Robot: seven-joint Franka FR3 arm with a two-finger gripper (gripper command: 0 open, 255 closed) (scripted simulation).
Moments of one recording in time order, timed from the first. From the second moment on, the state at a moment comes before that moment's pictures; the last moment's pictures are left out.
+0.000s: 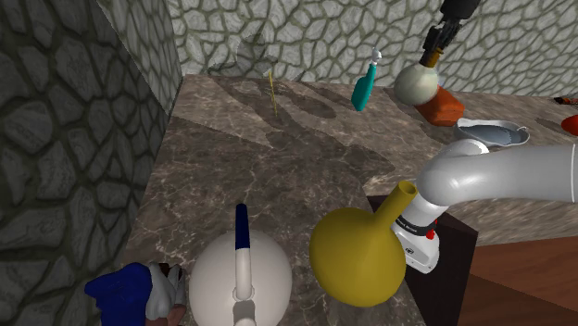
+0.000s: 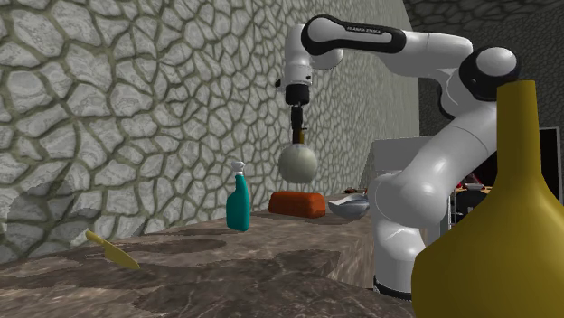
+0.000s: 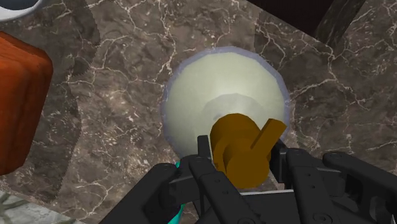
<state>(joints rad) -0.16 -0.86 -0.30 -2.19 -0.26 1.38 -0.23</state>
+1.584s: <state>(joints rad) -0.13 -0.78 -0.82 -1.75 -0.59 1.25 -0.83</state>
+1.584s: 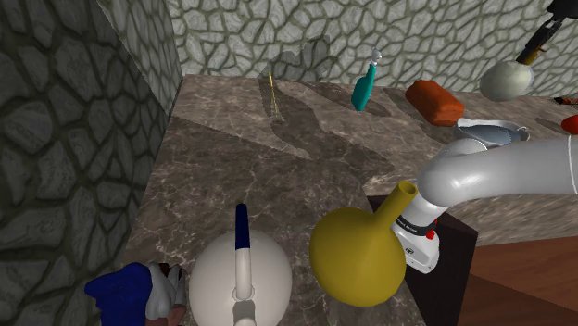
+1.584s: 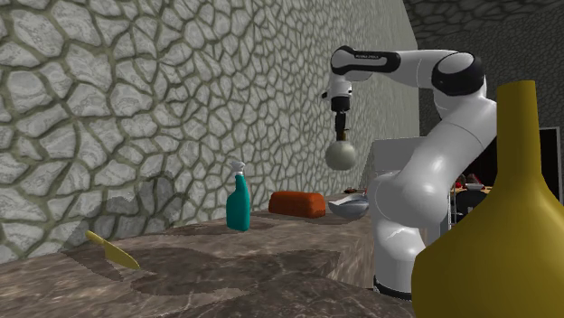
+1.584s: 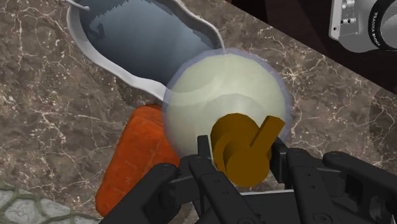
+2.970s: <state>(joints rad) 0.08 -0.71 -1.22 -1.49 -0.69 1.32 -1.09</state>
